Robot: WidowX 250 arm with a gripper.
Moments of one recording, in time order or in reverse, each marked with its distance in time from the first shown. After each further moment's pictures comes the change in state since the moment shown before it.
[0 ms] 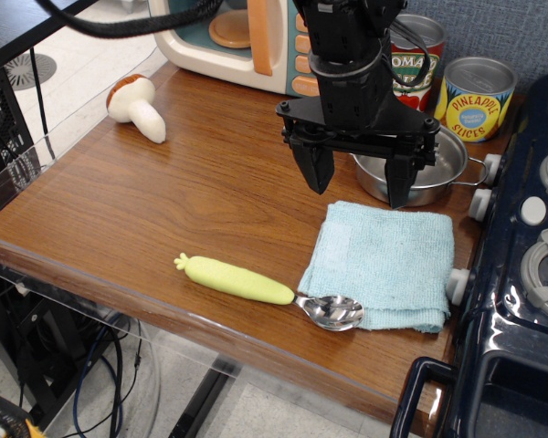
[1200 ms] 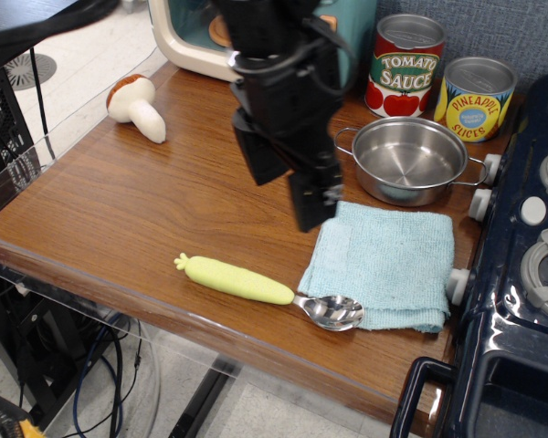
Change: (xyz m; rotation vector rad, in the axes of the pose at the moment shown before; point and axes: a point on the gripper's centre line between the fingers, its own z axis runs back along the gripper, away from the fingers) arm -0.038 0.034 0.029 -0.009 0.050 -0.598
